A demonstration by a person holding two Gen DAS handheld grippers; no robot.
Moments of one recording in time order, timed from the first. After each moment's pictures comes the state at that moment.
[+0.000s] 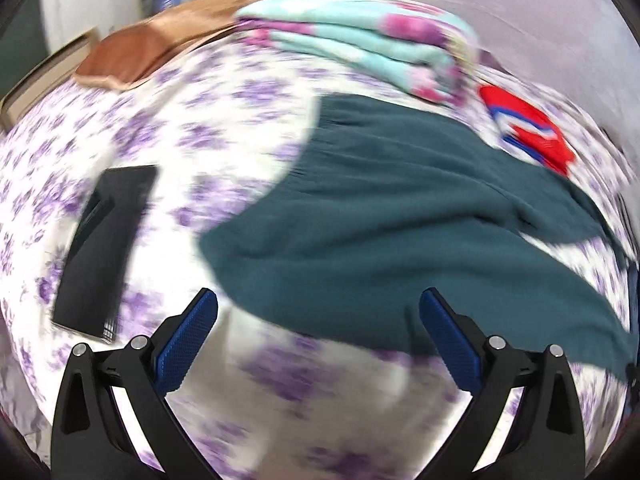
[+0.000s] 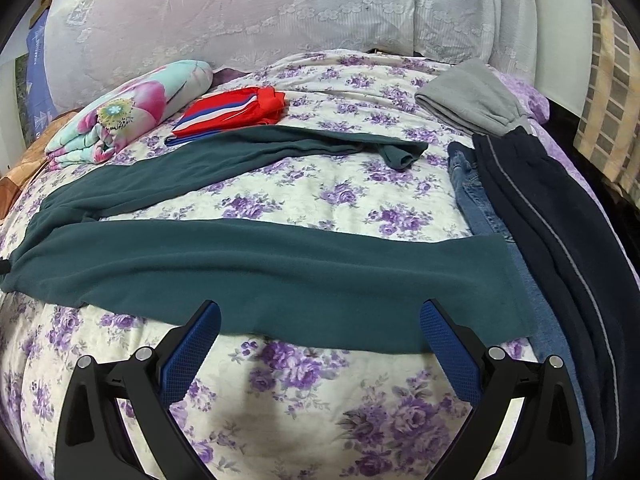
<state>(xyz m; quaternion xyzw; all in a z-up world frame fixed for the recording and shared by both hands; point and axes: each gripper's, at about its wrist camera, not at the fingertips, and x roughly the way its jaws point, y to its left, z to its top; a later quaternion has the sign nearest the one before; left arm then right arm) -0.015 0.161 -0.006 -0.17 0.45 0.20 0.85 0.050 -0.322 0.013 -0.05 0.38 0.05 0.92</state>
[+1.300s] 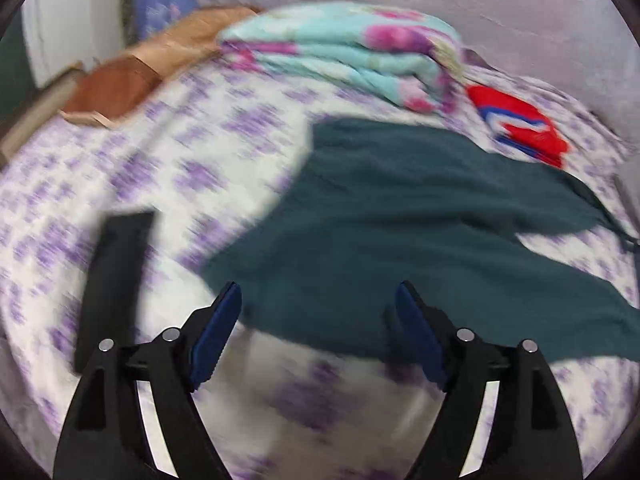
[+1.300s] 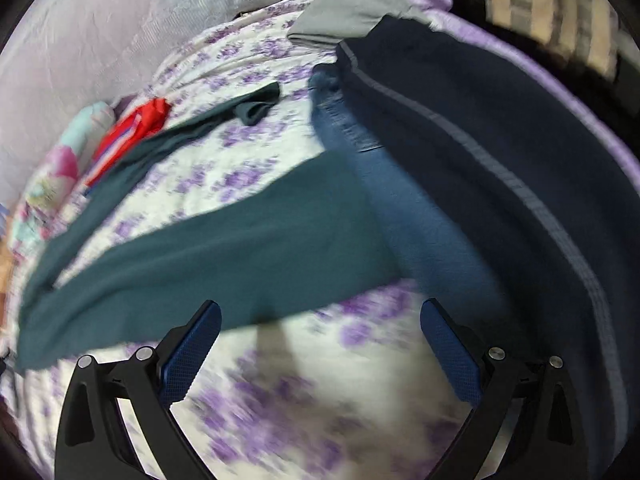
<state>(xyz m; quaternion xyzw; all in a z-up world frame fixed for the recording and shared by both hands) -0.006 0.157 -0.001 -0.13 0.44 0.16 0.87 0.072 -0.456 -0.023 0.15 0.45 -0.04 0.88</state>
